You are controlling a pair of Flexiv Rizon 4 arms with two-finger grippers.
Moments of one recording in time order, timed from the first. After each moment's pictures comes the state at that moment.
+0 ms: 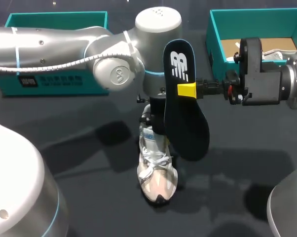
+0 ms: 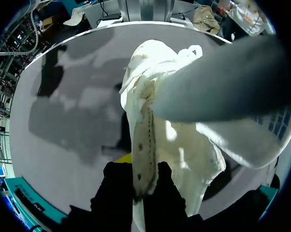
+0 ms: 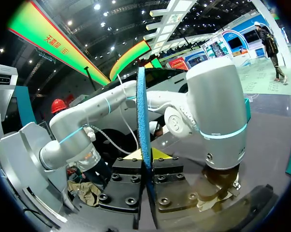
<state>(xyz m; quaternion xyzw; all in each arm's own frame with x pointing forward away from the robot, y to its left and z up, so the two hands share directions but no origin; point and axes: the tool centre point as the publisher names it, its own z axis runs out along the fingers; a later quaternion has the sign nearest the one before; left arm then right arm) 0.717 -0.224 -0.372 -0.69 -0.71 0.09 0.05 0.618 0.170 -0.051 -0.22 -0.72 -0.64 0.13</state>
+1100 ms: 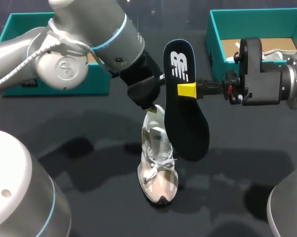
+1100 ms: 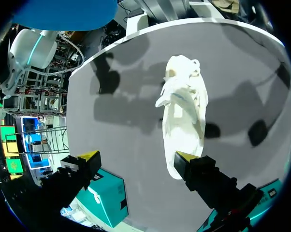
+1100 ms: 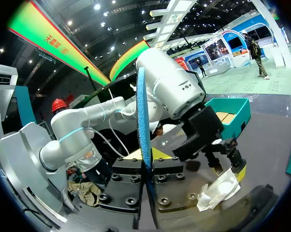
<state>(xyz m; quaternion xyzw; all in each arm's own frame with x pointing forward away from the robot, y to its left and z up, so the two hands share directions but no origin) 0.746 -0.232 -0.229 -0.68 -0.68 0.20 -0.19 0.618 0.170 -0.051 -0.22 -0.72 -0.64 0.13</state>
